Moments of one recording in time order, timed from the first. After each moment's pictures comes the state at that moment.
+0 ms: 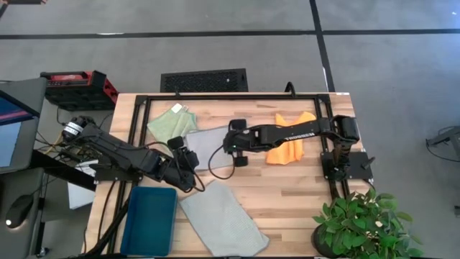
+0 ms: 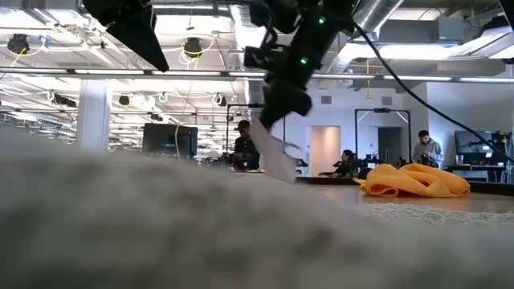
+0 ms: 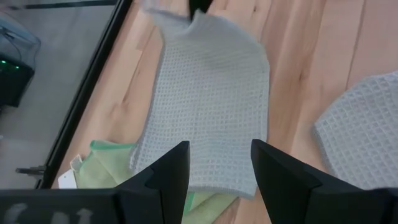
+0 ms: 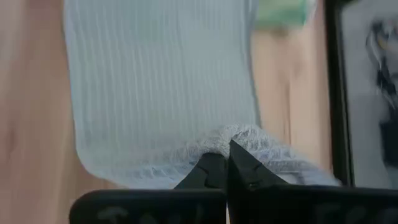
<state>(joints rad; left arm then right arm) -0.39 1.37 1.09 -0.91 -0.69 -0.49 -0.02 1.89 1.37 -0.46 0.34 -0.35</state>
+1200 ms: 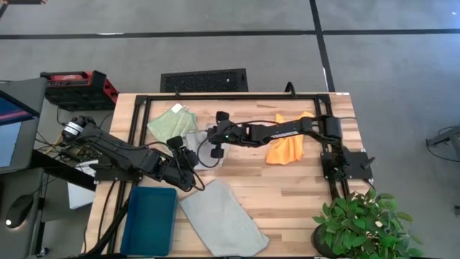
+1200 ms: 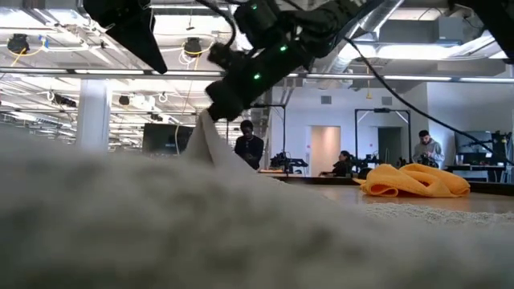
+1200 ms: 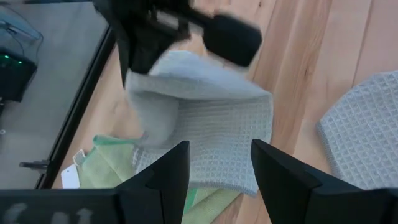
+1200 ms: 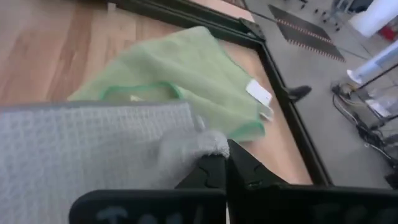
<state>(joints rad) -0.39 1.37 1.09 -0.93 -0.69 -0.51 -0.08 2.06 1.43 0.10 0.26 -0.38</state>
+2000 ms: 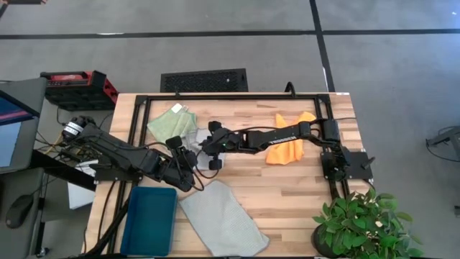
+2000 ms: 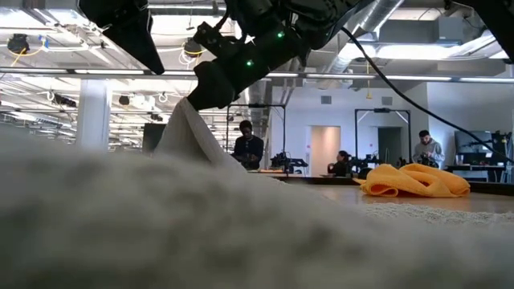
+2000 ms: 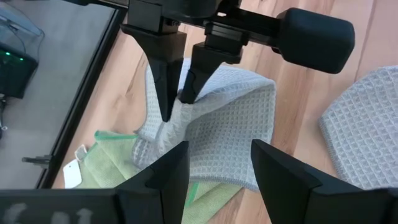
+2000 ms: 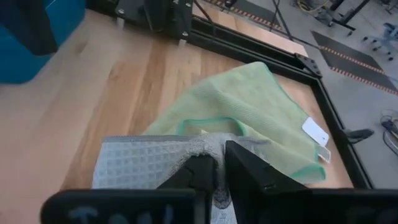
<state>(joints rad) -0.39 1.37 1.09 -0.96 -0.69 -0.53 -0.02 2.08 1.48 0.09 0.13 -0.39</state>
